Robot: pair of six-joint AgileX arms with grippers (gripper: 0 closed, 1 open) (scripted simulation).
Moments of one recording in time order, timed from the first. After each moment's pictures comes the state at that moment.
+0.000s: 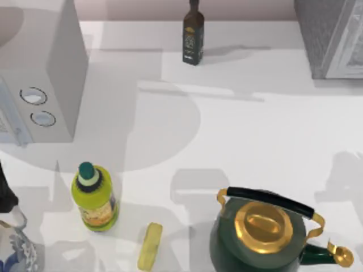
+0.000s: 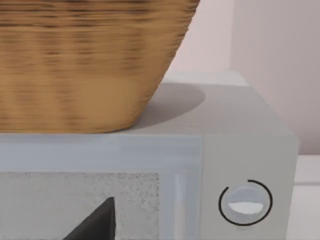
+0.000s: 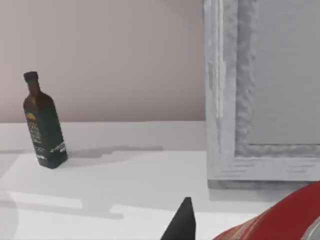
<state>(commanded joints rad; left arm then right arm) 0.00 0.00 0.00 0.00 0.00 0.00 0.17 0.25 0.25 -0.08 0.05 0.09</state>
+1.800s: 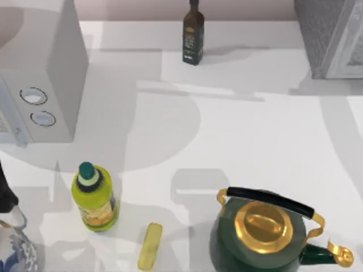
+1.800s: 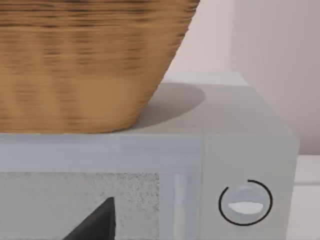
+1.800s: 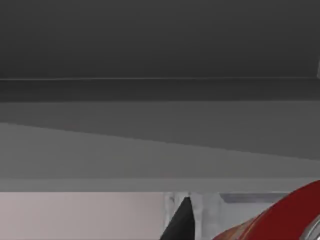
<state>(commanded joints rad) 0.00 0.00 0.00 0.00 0.00 0.00 0.15 1.11 1.45 -0.36 0.16 0.02</state>
